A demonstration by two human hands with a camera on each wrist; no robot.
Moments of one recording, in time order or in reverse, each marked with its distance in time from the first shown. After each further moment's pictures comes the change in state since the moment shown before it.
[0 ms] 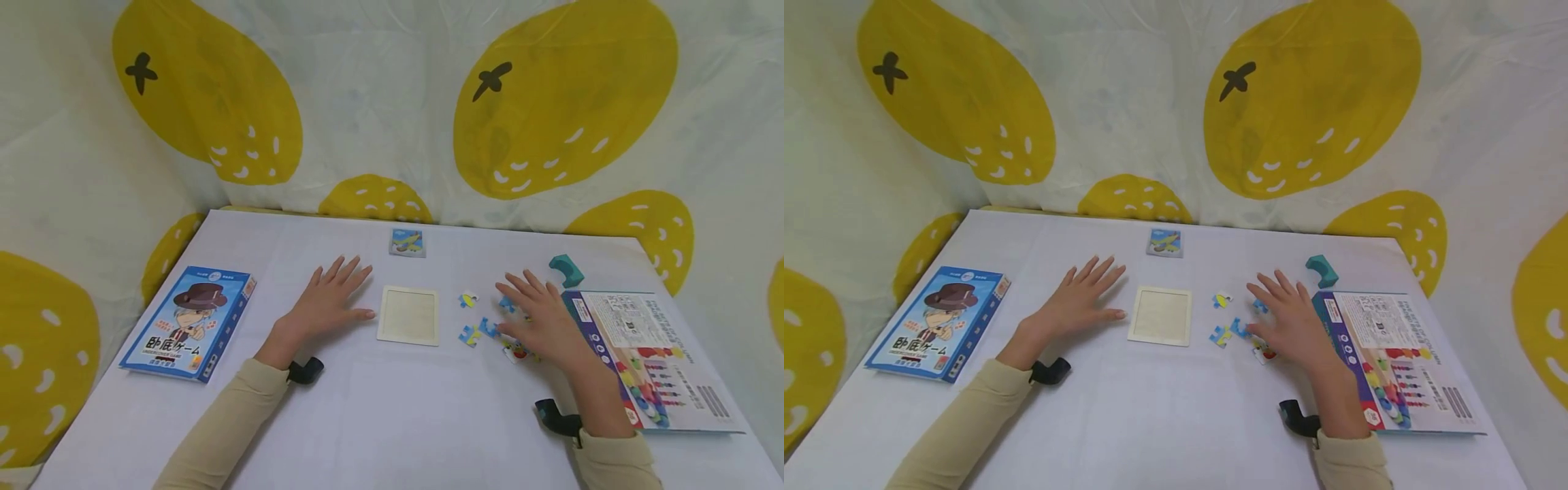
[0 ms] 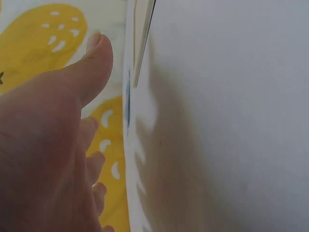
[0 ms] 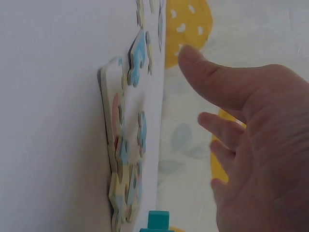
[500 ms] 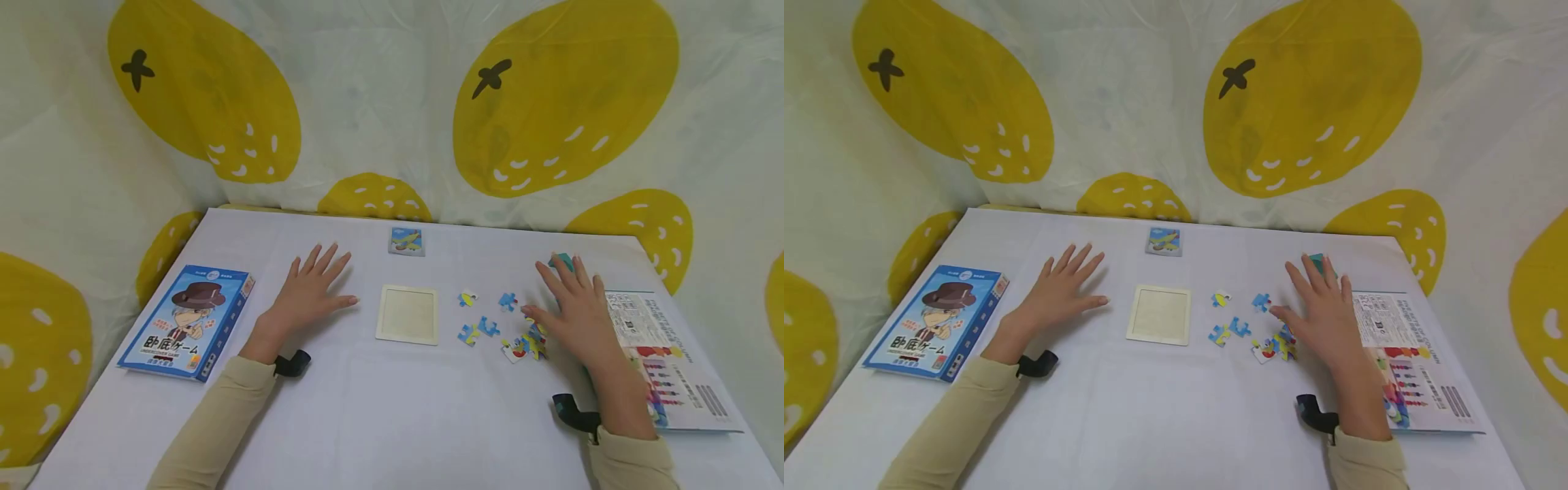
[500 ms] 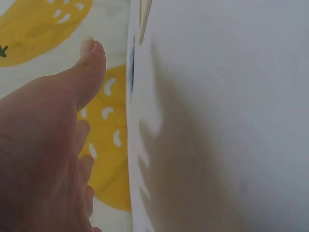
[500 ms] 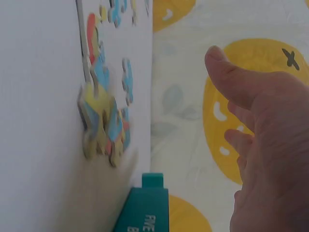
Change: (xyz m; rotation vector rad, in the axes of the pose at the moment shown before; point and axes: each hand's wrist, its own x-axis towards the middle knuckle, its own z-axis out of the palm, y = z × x) left_hand -0.003 -0.026 -0.011 0.050 0.066 -0.075; right_hand -0.013 0.028 -0.023 -0.105 0.218 0.051
